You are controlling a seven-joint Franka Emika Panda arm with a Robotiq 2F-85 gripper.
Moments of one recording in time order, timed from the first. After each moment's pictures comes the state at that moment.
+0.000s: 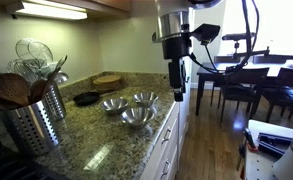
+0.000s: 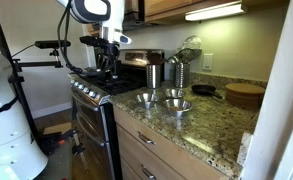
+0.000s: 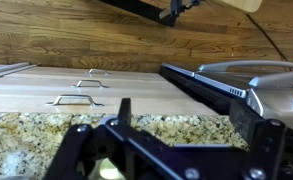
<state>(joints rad) 0.15 -0.47 0.05 -2.60 0.17 2.00 -0.18</state>
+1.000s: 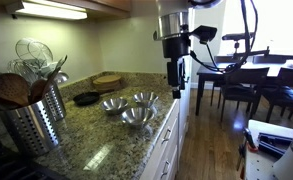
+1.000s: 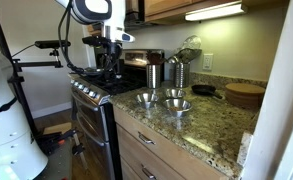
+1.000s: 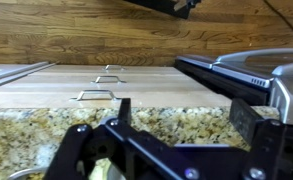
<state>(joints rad) 0.12 -0.46 0.05 -2.60 0.11 2.04 -0.13</state>
